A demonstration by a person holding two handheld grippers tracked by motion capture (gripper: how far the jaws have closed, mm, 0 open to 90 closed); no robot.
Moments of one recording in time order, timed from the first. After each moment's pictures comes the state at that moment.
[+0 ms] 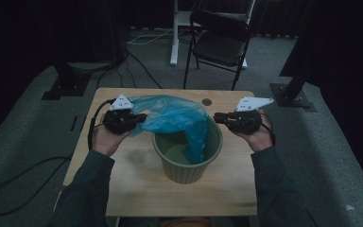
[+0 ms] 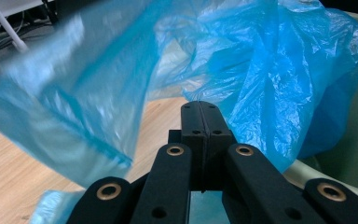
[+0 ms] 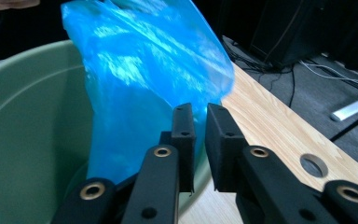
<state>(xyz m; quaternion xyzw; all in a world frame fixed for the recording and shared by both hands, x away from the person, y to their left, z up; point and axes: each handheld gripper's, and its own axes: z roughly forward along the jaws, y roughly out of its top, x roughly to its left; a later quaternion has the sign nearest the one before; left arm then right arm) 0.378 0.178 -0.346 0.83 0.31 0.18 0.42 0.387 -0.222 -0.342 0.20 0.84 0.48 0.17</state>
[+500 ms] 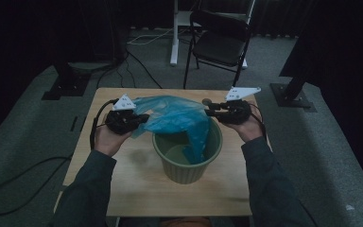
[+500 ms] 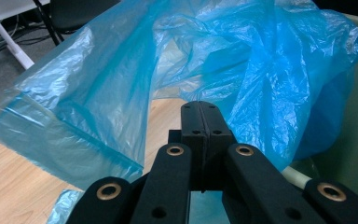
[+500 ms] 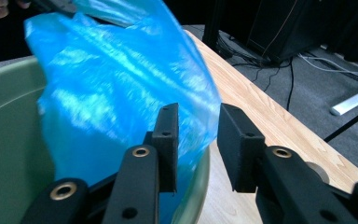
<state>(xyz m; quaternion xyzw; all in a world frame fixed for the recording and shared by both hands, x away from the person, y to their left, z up) 0.377 0.172 -0.346 0.83 0.30 0.18 0.43 0.422 -0.200 -0.339 0.22 0.84 0.47 0.16</state>
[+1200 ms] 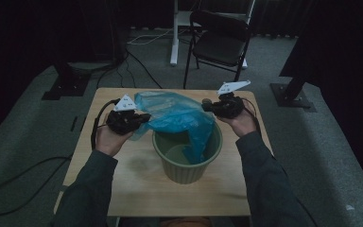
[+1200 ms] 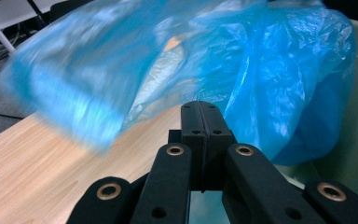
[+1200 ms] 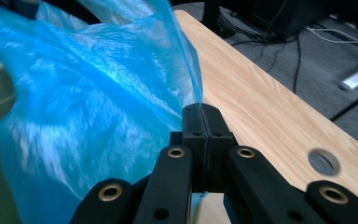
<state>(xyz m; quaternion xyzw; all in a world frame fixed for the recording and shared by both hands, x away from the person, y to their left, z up) 0.376 0.171 -0.345 0.83 0.29 0.19 0.43 0.440 -0.186 -0.341 0.25 0.85 0.44 0.14</state>
